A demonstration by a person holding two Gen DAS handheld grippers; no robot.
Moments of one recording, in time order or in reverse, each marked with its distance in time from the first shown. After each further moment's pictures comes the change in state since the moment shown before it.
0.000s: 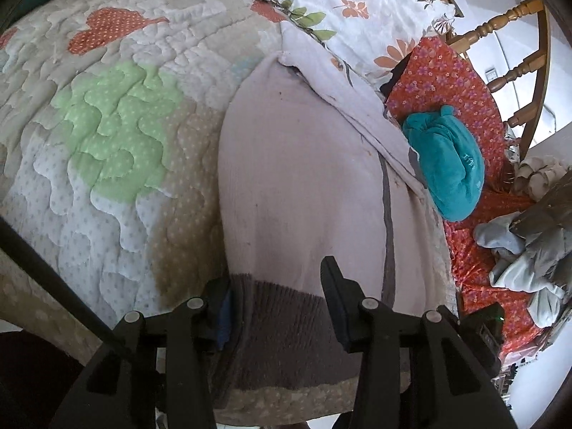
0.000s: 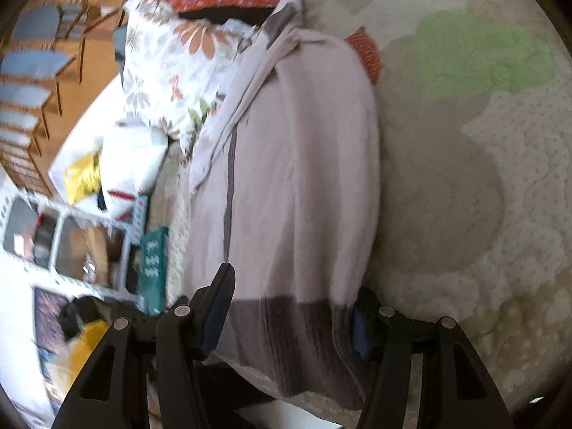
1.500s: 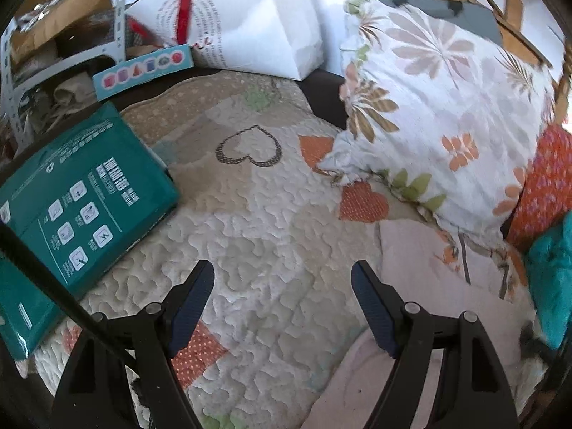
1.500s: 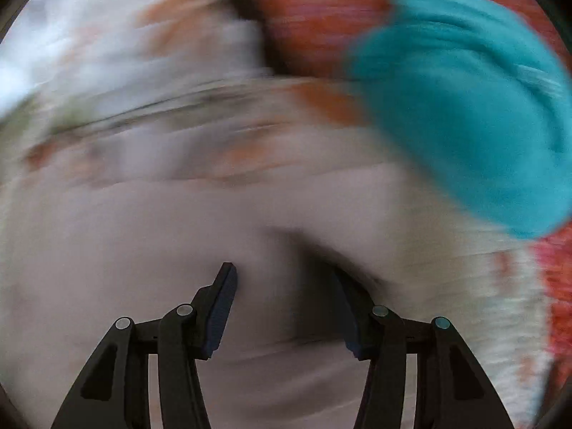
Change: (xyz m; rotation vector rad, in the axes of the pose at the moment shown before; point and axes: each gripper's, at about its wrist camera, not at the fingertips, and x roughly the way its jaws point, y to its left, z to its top) left arm -0.015 -0.041 0.240 0.065 -0.390 0.603; right arm 0.121 0.078 0.275 -0.435 -0.185 -0.983
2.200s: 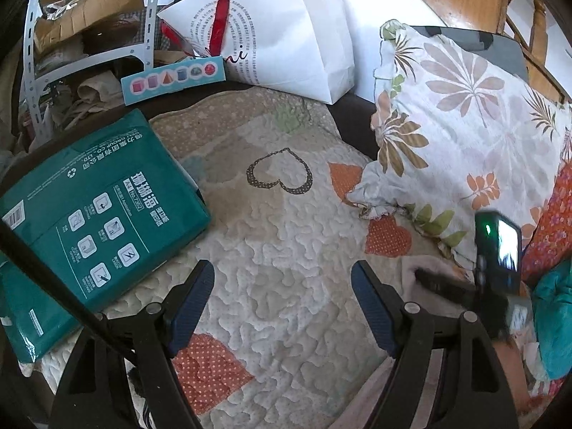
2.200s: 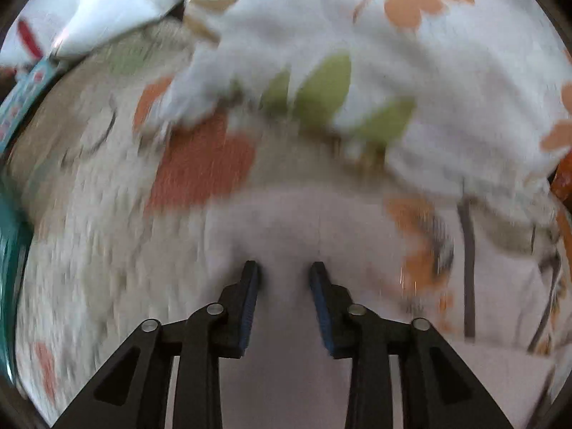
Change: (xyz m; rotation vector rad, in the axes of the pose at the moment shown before) left arm -0.001 0.032 0.020 -0.103 -0.063 0.051; right arm -0.020 0.361 0.059 -0.369 0.040 0.501
